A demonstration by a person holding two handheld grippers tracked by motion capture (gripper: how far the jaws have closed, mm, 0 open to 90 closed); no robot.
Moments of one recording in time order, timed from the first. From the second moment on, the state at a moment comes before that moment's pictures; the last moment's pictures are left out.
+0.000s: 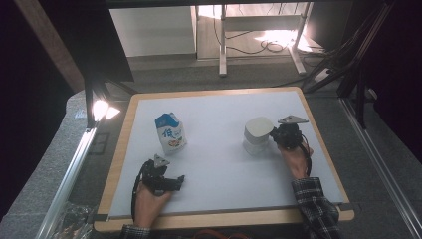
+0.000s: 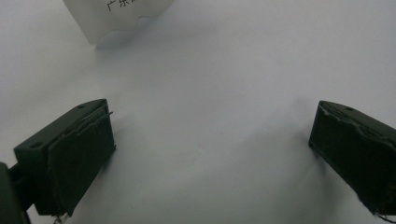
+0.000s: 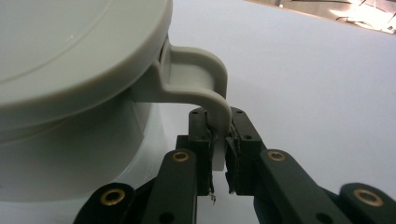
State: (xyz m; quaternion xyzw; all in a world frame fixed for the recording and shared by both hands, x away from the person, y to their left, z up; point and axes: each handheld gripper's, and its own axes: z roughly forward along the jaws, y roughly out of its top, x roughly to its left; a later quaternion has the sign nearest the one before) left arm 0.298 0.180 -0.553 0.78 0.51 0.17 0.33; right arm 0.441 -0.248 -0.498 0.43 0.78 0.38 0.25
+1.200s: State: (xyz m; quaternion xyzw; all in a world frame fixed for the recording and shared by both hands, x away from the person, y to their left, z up) left arm 0.298 0.180 -0.553 0.78 0.51 0.17 0.33; right arm 0.360 -0.189 -0.494 0.39 0.81 0.37 0.25
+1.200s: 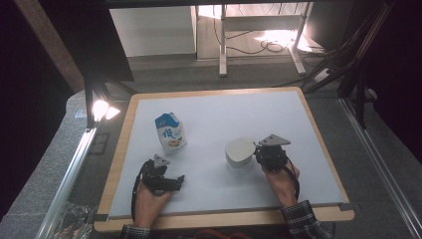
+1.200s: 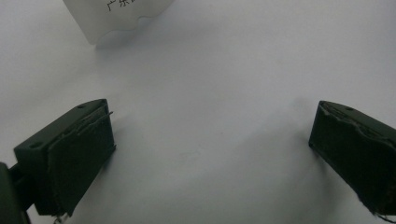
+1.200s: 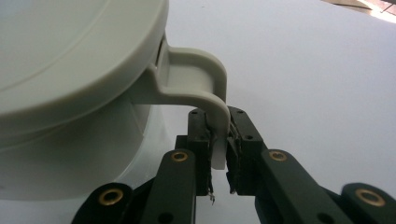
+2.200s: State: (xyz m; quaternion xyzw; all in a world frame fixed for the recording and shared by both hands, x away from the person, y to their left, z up) left arm 0.298 0.180 -0.553 0.78 0.50 0.17 0.33; right arm 0.351 -0.232 -0.486 0.36 0.82 0.42 0.18
